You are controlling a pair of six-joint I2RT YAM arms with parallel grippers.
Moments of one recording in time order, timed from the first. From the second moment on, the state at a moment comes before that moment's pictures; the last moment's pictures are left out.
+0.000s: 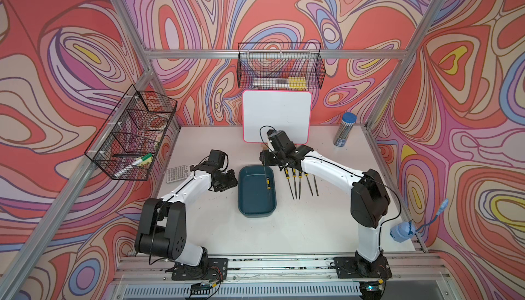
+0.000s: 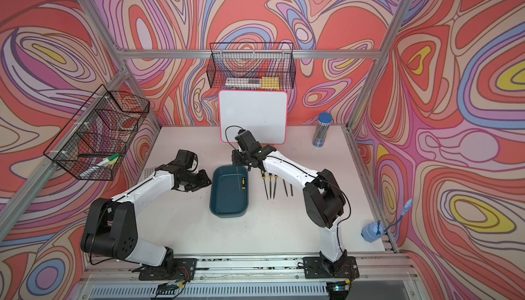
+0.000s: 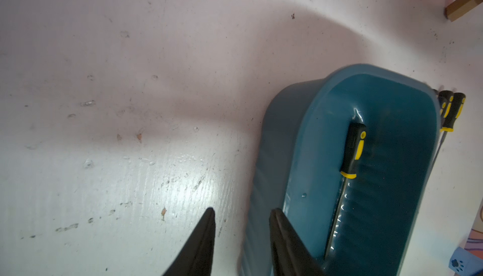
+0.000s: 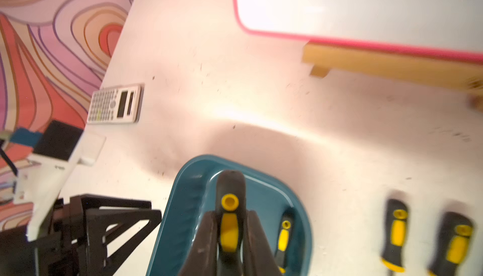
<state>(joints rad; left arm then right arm) -0.17 1.50 0.94 -0.58 0.24 -0.49 0.67 1.93 1.63 -0.44 -0.06 0.50</state>
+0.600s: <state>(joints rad) -0.18 1.56 0.95 -0.56 0.27 -0.50 0.27 1.92 1.51 -0.68 0.13 0.28</state>
